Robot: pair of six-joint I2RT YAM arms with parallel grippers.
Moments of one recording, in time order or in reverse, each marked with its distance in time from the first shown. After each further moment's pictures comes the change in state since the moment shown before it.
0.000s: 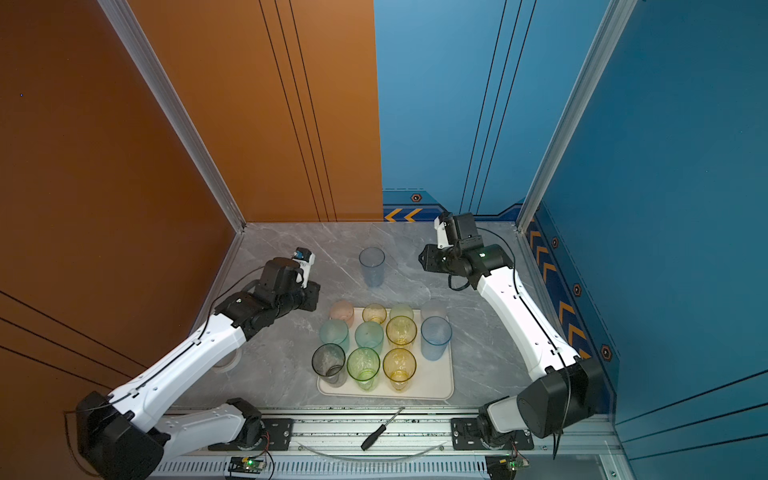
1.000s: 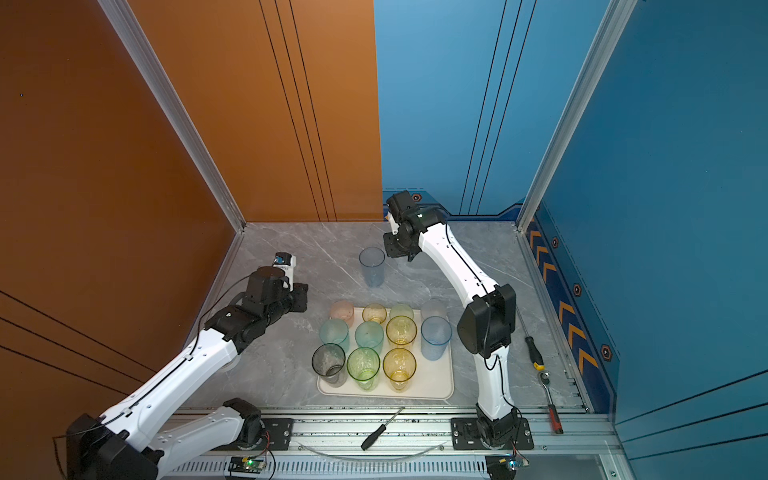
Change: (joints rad) left arm 0.092 -0.093 -0.124 0.117 -0.020 -0.066; right arm 0.161 0.620 0.681 -0.313 0.130 -0.119
